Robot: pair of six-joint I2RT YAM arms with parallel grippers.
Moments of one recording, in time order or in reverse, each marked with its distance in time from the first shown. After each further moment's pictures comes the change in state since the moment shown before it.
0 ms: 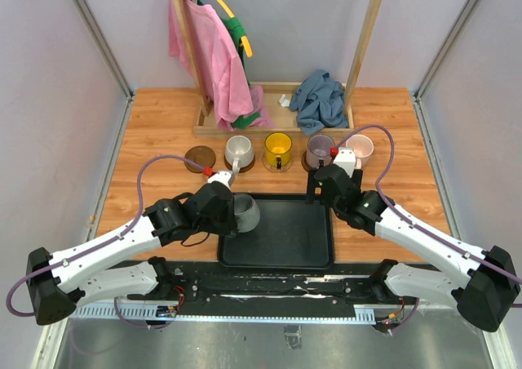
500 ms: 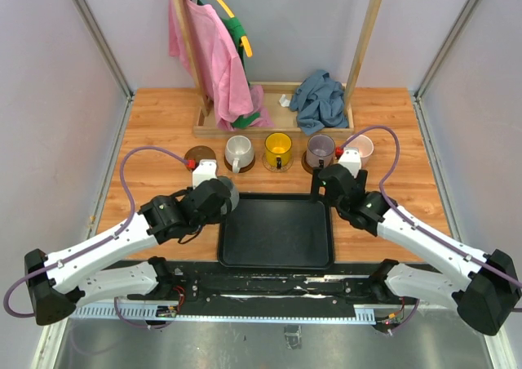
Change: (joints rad) left arm 0.000 -0.003 0.081 -0.121 -0.325 -0.044; right arm -0.028 -0.024 -0.023 0.003 0.019 -0.005
